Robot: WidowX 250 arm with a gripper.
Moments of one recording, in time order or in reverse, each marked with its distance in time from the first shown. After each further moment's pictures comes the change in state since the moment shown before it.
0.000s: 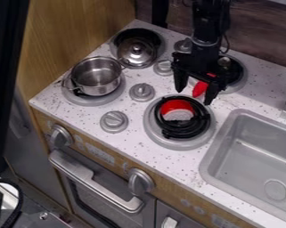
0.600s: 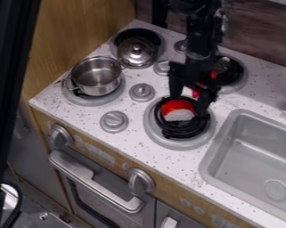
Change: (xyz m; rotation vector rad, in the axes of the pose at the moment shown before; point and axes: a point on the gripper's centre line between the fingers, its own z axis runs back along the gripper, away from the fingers) arm -0.005 0.018 -0.029 0.013 0.004 -0.100
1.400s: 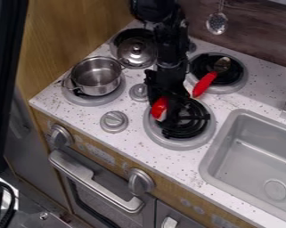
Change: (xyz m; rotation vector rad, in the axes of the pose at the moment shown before) arm -0.021 0.032 -0.019 -0.020 -0.001 -0.063
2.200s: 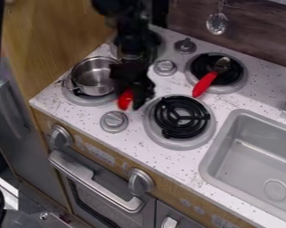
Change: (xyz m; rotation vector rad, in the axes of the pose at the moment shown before) arm -0.036 0.066 -0.003 0.022 0.037 0.175
